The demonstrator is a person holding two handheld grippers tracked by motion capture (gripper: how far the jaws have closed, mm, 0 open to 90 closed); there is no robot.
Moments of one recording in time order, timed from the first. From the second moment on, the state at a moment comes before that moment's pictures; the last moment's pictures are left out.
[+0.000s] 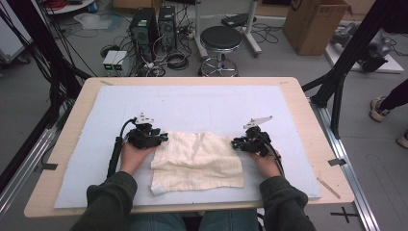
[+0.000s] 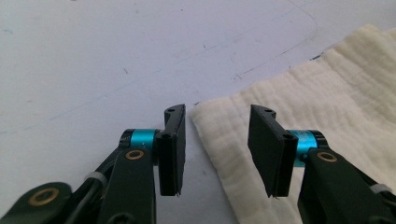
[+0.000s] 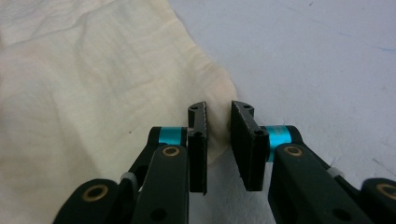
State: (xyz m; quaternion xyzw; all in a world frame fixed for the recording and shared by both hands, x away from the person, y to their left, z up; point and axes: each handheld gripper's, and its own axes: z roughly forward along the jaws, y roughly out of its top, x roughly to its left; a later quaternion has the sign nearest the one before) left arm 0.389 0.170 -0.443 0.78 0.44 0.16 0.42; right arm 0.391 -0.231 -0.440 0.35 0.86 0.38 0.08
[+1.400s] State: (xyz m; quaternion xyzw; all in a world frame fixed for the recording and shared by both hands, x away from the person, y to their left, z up) left arm 0.431 0.187 -0.420 0.72 0.49 0.21 0.44; right arm 0.454 -0.217 -0.401 0.34 0.85 0.39 0.12
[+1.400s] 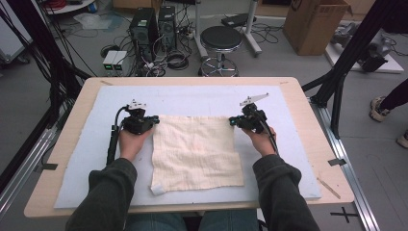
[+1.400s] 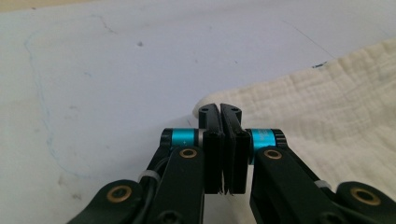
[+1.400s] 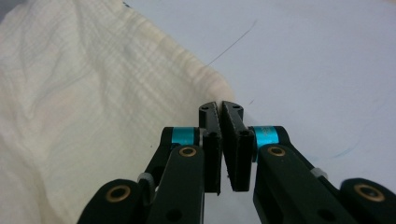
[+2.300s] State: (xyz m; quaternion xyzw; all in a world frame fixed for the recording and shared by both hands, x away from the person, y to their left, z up) left arm 0.332 0.203 -0.409 0.76 0.37 0.16 0.51; right arm 0.388 -0.230 -0.386 0.30 0.84 0.45 0.10
